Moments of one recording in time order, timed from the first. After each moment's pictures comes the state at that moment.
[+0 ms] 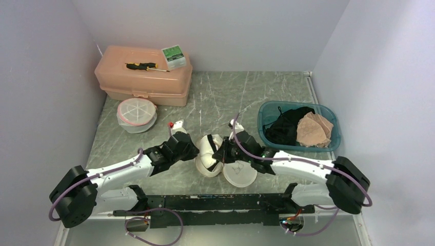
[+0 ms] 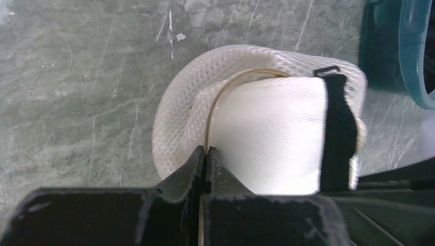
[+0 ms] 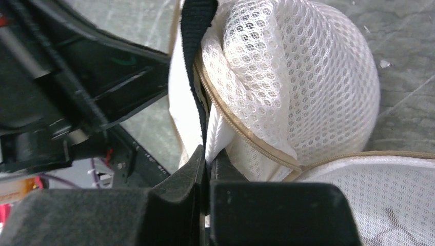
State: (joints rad) left arm -0.84 1.14 0.54 -0.10 -0.22 -0.94; right arm 0.94 1.26 0.58 0.10 -0.03 0.82
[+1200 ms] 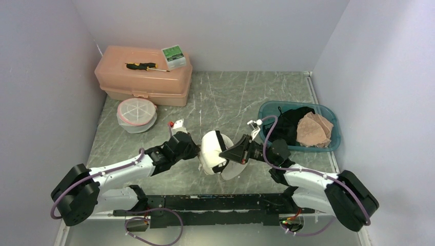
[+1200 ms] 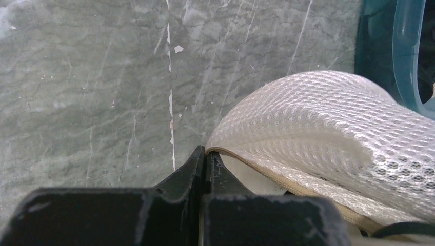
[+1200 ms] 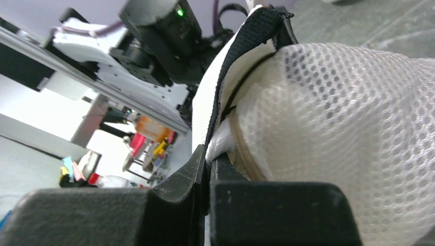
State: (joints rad) left arm -0.84 1.15 0.54 -0.06 -0.26 -0.94; right arm 0.67 1.04 0.21 0.94 -0.67 0.96
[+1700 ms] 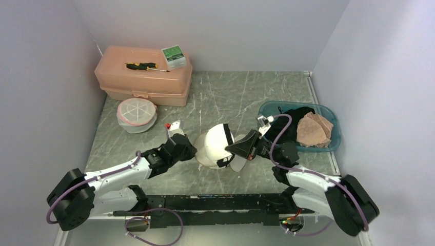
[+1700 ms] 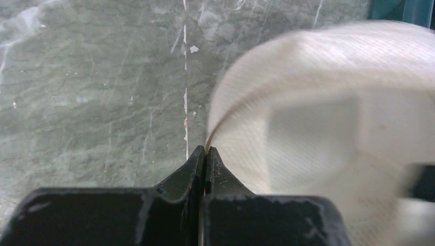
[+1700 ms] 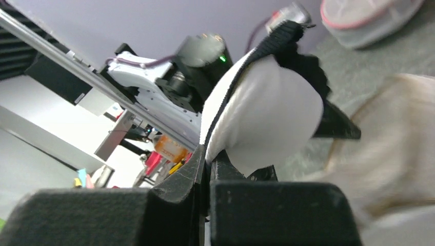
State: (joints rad) left arm -0.84 1.11 0.50 -0.07 -0.28 -0.94; right arm 0.56 1.11 0.15 1.31 -0.72 1.18
